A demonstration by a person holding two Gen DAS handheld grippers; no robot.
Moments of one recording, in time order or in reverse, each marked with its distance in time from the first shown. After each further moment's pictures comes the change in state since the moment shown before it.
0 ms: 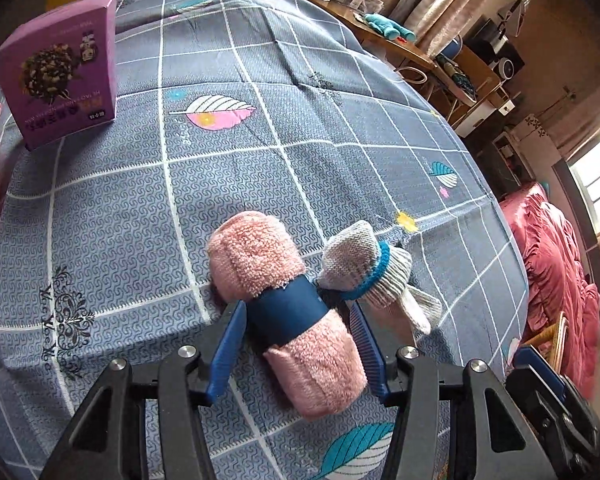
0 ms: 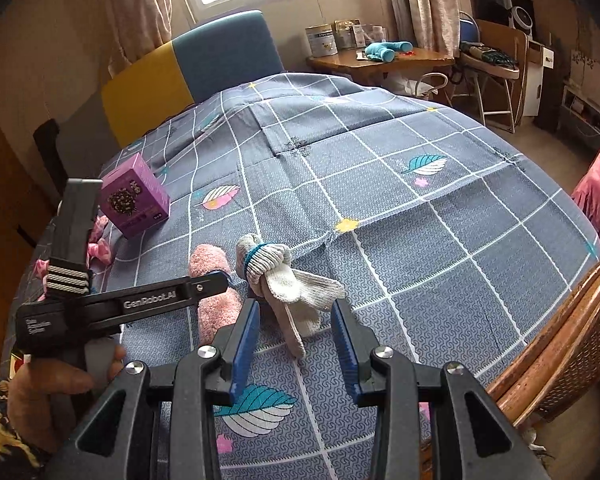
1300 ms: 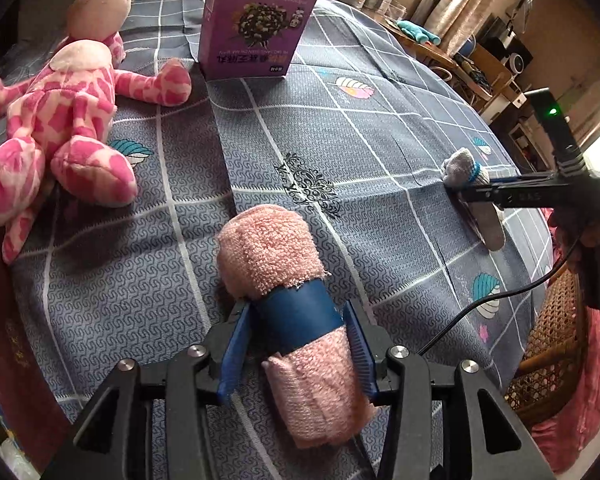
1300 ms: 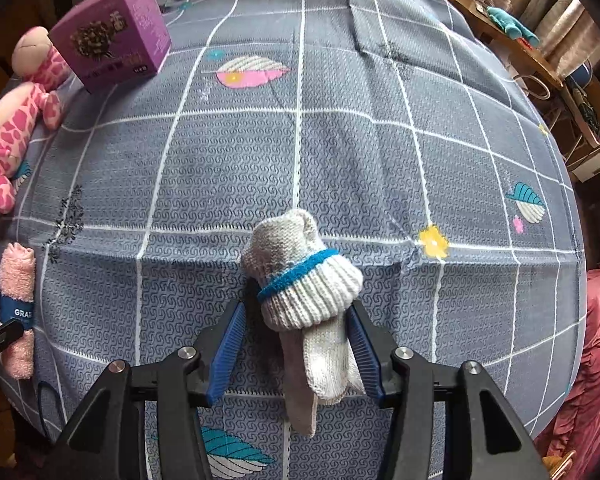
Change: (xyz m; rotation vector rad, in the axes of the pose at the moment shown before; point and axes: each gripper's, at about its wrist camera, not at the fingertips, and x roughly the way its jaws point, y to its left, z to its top) left arm -0.092 0.137 -0.096 0.021 -0.005 0.092; right arm 0.150 0.060 0.035 -0.431 0.520 -0.144
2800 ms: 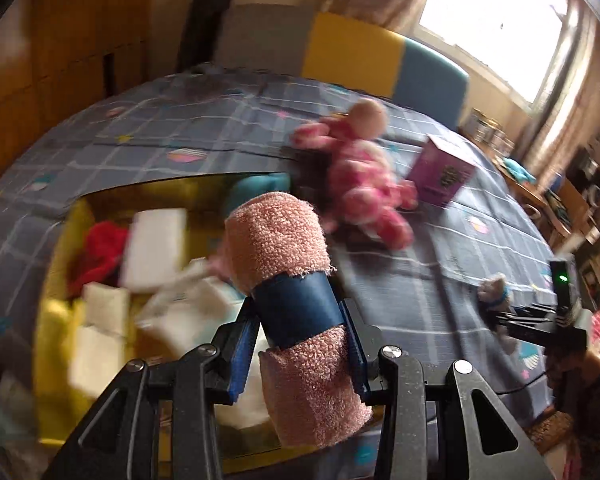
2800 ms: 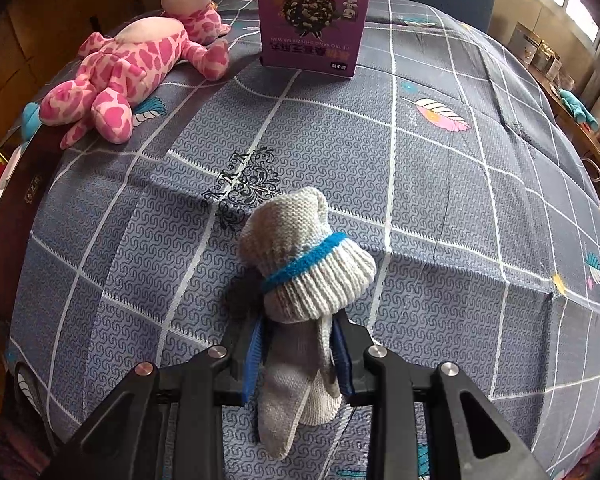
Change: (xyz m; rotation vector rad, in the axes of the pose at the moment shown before) left arm -0.173 0.116 -0.106 -0.327 -0.394 0.281; right arm -0.001 0.144 -0.043 -0.233 -0.213 0.108
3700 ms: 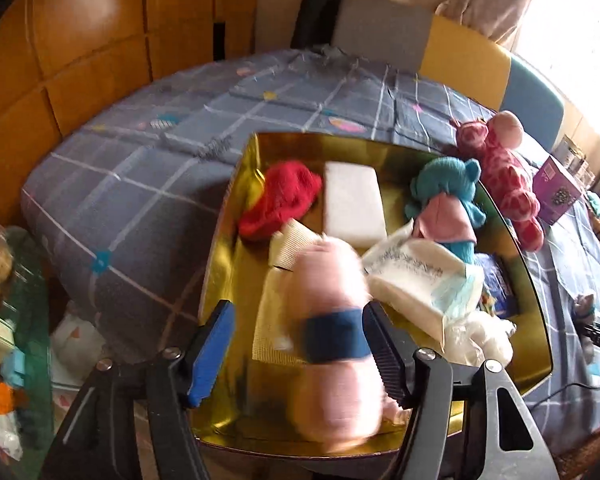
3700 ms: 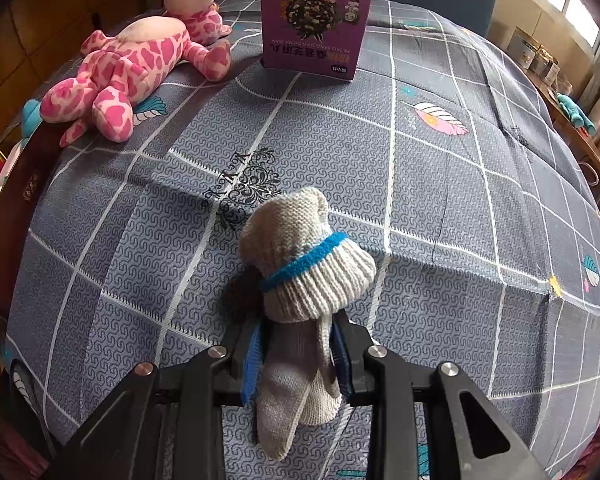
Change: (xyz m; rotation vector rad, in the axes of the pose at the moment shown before) left arm -0.018 0.146 -0.056 -0.201 0.033 0.298; right arm -0.003 -0.002 -0.001 -0.005 -0.005 -0.007
